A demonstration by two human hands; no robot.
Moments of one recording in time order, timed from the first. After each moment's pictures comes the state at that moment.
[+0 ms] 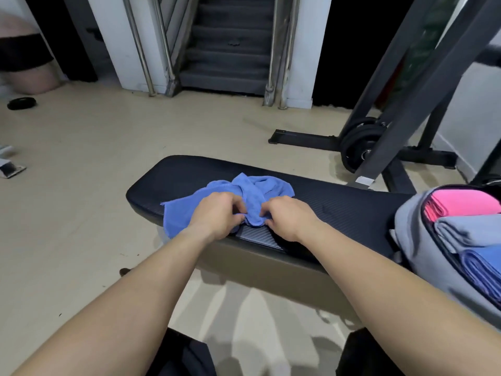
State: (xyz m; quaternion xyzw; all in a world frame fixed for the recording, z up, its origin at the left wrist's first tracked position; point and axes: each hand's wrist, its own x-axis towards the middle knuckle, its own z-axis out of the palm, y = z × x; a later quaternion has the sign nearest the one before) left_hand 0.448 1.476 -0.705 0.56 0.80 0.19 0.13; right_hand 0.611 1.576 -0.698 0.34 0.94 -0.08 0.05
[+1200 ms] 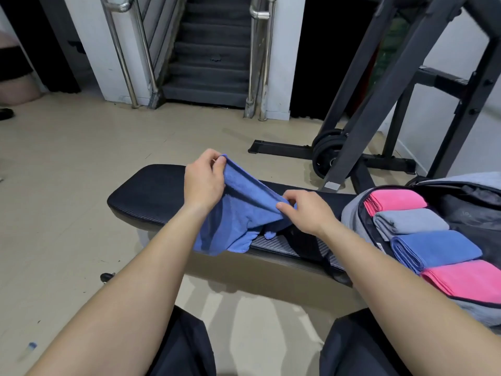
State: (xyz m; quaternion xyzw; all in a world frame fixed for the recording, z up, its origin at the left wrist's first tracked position) left_hand 0.508 1.496 -0.630 0.44 0.73 0.53 0.02; right_hand 0.735 1.584 -0.655 0.42 0.88 -0.18 -0.15
